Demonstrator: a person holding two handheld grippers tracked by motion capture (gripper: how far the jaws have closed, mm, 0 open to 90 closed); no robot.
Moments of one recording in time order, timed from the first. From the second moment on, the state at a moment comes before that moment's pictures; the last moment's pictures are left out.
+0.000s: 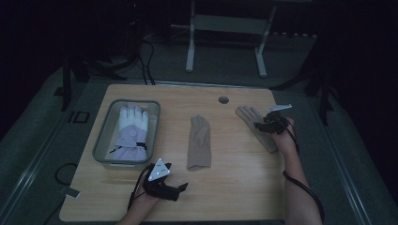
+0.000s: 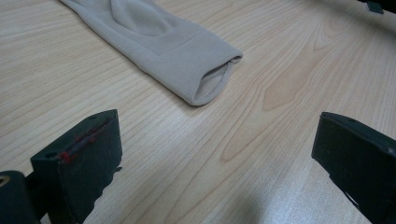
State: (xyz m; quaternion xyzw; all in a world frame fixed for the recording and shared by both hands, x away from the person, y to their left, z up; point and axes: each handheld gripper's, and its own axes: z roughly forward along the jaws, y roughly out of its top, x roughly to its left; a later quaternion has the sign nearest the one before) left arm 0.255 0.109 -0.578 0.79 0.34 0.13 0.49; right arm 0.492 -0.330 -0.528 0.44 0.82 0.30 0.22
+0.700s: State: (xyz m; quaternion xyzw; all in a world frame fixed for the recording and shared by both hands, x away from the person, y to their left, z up) left arm 0.254 0.109 -0.578 0.79 0.34 0.14 0.49; right arm 0.475 -0.319 -0.536 0.56 0.75 0.30 0.18
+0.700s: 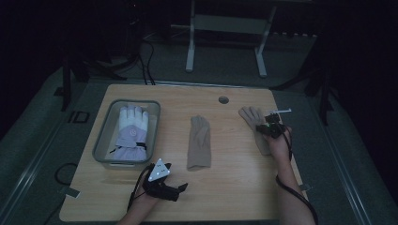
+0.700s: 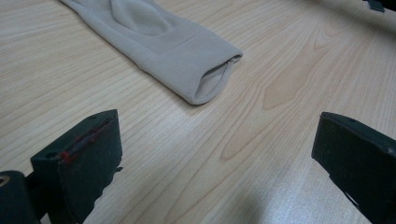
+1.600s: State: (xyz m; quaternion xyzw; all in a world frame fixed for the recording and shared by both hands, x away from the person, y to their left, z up) left arm 0.253 0.107 -0.575 0.80 0.33 0.14 0.49; right arm 0.357 -0.310 -0.494 0.62 0.67 0.35 0.23
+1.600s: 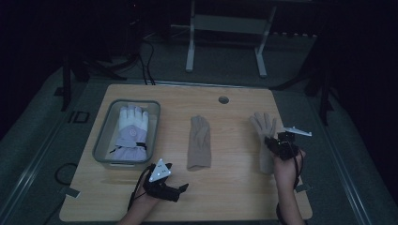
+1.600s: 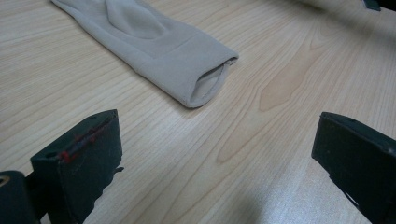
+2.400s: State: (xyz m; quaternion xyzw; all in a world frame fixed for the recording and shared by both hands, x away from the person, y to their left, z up) left arm 0.253 0.107 -0.575 0.80 0.33 0.14 0.49; right arm 0.366 -0.310 -0.537 0.63 0.68 0.33 0.18
